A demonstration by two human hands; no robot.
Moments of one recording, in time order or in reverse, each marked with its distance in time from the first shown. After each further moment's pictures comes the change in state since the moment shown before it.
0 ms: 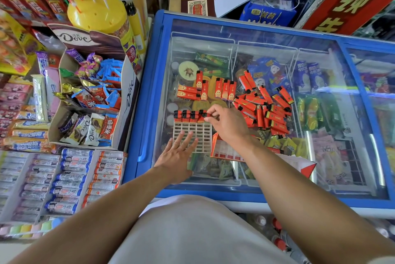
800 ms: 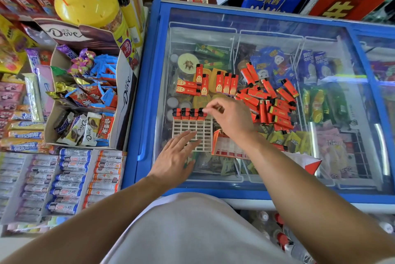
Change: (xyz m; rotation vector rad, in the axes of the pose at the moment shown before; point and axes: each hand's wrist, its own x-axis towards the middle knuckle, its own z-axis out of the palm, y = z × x) left_hand -0.019 0.000 0.007 -0.216 0.503 0.175; right_hand 0.003 -0.004 -0.011 0.075 0.121 -0.048
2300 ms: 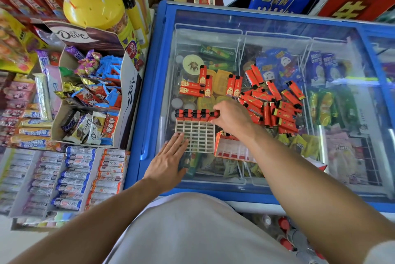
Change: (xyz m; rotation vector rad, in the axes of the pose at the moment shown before) left_hand -0.015 -0.023 0.012 0.119 -0.219 -0.179; right_hand 0.025 0.021 0.015 -0.267 -0.342 0.020
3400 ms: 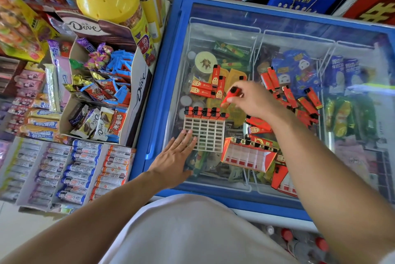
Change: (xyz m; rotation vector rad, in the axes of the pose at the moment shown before) left_hand 0.015 -0.003 -0.019 0.030 -0.167 -0.004; right_hand 0.031 0.010 -0.062 0.276 -0.066 0.009
